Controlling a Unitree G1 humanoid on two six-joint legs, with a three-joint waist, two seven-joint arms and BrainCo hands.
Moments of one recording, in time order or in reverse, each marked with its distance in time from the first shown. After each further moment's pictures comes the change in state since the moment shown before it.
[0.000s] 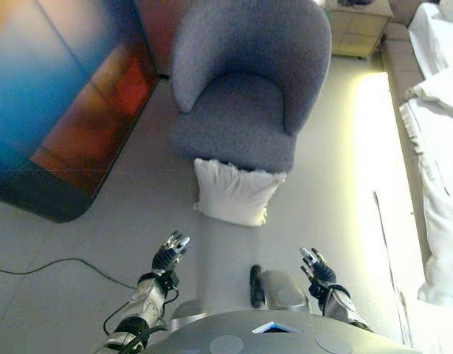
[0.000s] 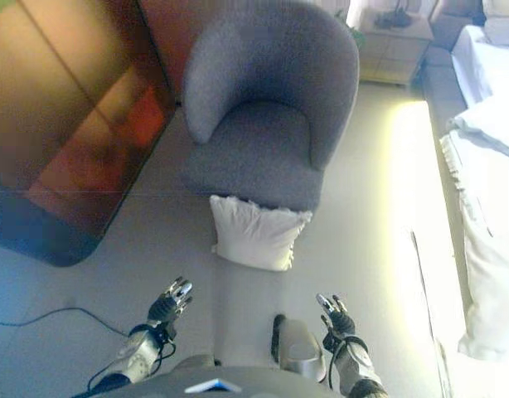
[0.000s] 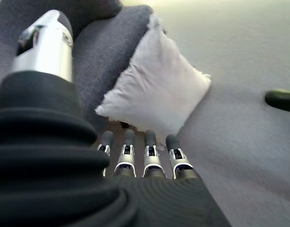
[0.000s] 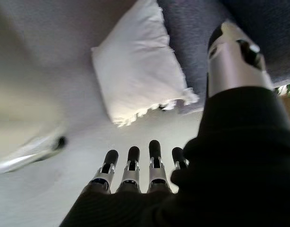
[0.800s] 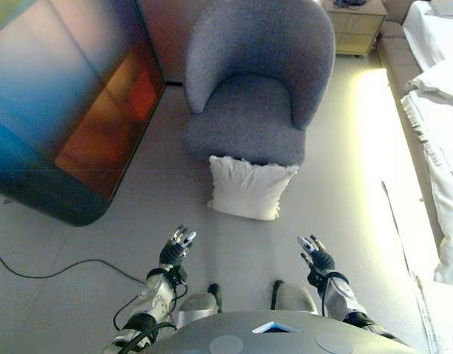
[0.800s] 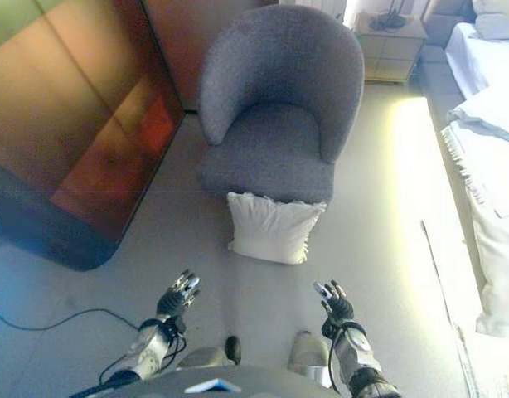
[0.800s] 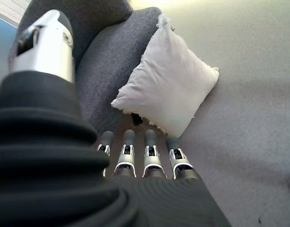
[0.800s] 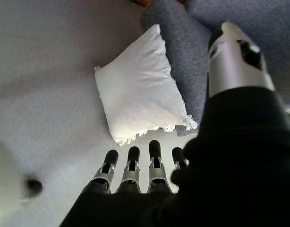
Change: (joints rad) left arm -0.010 0.025 -0.030 -0.039 -0.001 -0.025 0.030; right arm 0.006 0.033 0.039 -0.087 0.000 -0.003 -0.040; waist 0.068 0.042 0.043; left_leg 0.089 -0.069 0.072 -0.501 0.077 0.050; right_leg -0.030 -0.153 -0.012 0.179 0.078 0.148
